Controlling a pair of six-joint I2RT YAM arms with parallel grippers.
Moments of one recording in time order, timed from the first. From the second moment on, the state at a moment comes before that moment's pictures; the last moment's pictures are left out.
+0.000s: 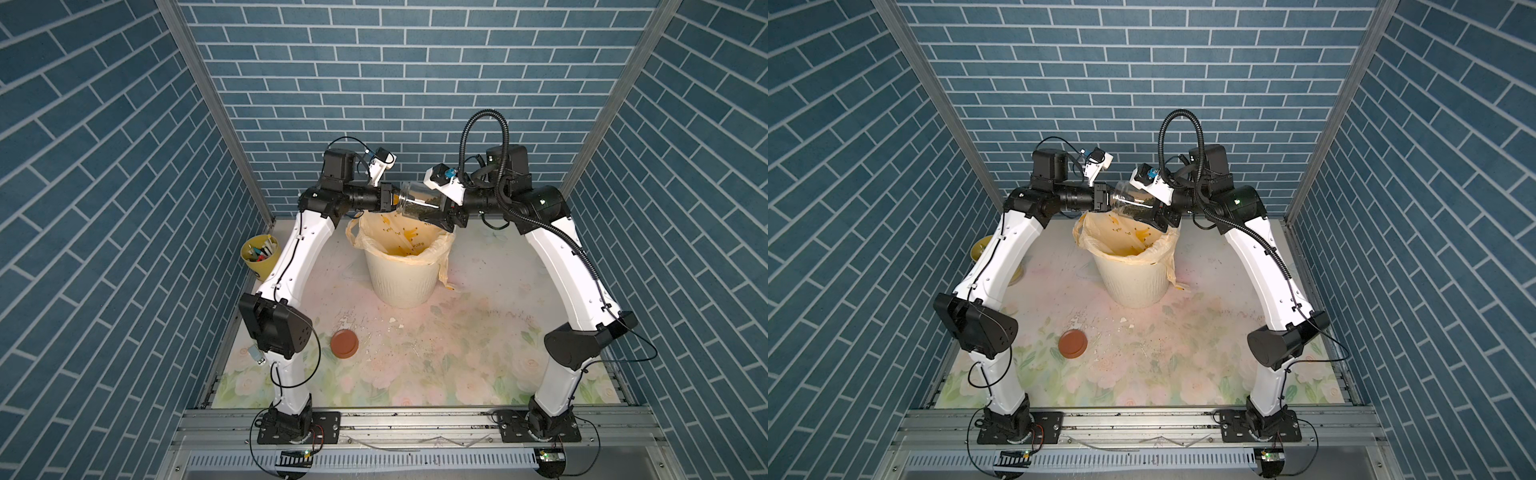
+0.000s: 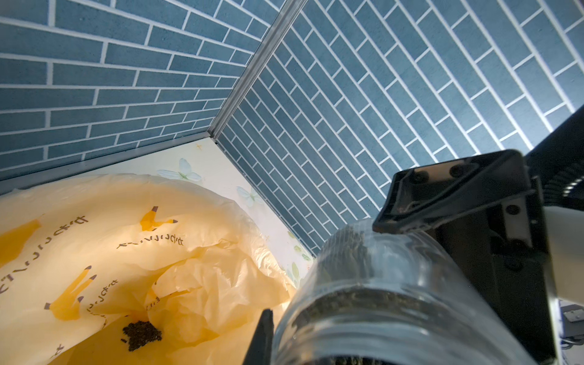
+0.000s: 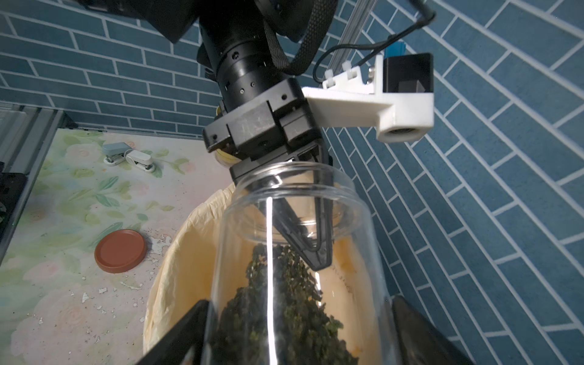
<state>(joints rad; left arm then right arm) -0.31 1.90 2.15 -0.66 0.98 -0.40 0.55 1.82 2.32 -0.95 -0.59 -0.70</state>
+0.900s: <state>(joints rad) -0.31 1.82 2.06 -0.47 1.02 -0.50 0.42 1.68 1.87 -0.46 -0.87 -0.23</state>
